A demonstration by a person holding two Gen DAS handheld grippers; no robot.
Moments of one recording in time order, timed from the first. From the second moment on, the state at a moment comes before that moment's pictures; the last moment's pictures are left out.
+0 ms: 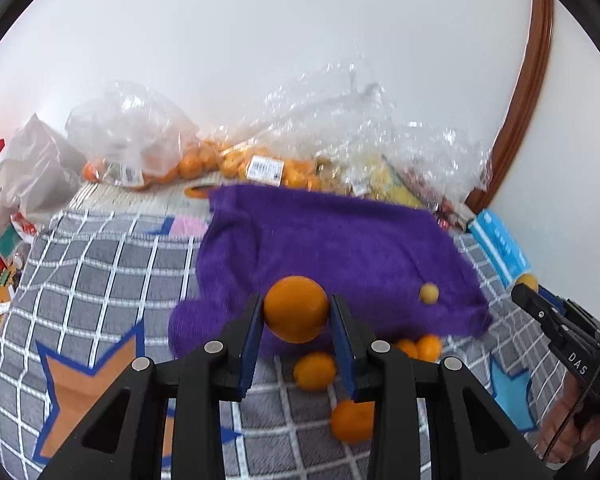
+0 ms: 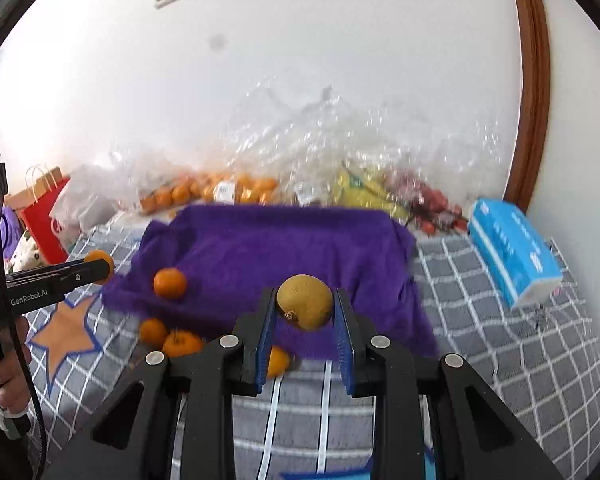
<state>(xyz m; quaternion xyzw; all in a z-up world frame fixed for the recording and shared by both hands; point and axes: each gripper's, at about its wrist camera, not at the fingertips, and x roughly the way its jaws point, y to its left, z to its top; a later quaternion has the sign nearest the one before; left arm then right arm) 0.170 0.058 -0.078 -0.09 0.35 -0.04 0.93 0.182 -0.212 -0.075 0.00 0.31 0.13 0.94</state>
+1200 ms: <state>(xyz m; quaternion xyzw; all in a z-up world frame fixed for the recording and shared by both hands) 0.237 0.032 -0.120 -0.11 0.36 -0.08 0.93 0.269 -0.244 -0.124 0.05 0.36 0.09 0.93</state>
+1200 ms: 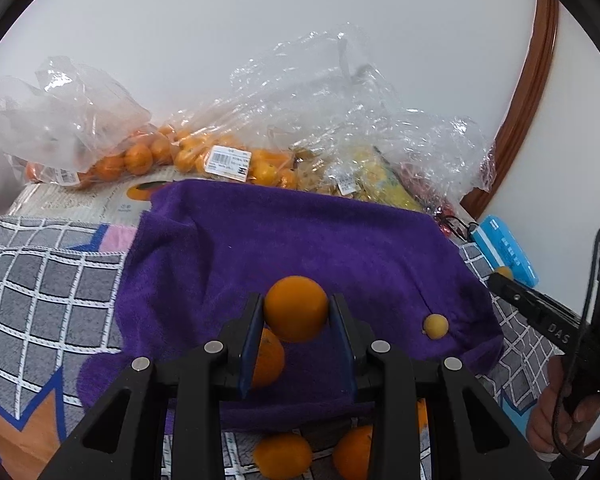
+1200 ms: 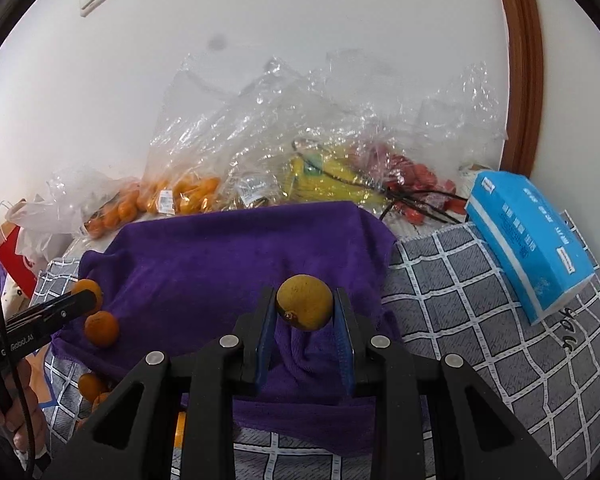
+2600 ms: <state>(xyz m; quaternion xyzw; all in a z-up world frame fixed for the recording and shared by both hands) 0.238 0.018 -0.127 -0.09 0.37 -0.10 0.92 0.280 -0.221 -0.160 -0.02 0.42 0.09 0.90</state>
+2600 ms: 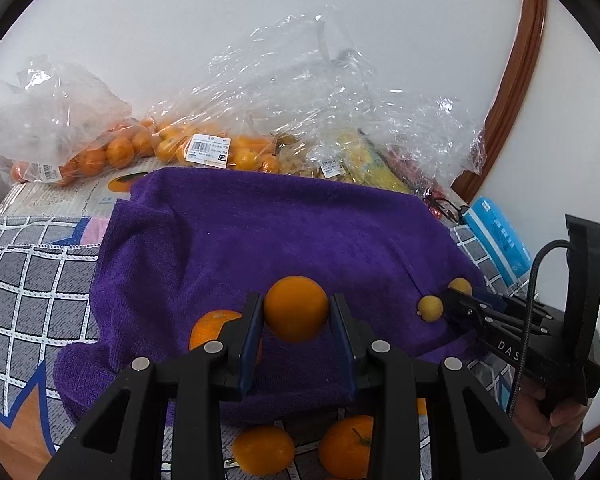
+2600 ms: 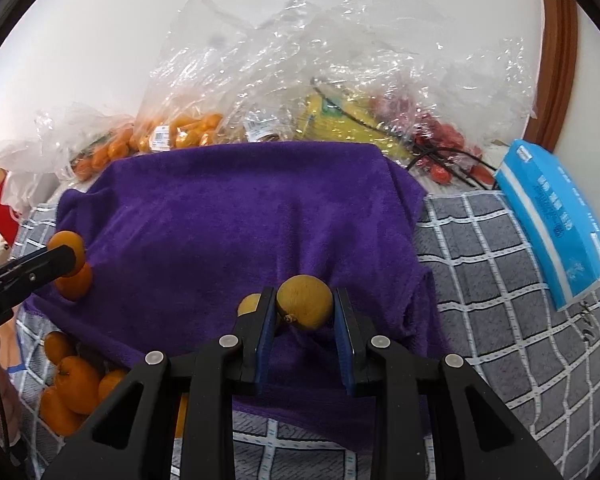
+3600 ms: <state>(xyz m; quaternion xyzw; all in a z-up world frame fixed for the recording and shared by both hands) 0.246 0.009 -0.141 -0.07 0.40 -0.10 0.91 0.271 -0.216 -0.149 -0.03 0.39 0.10 0.92</state>
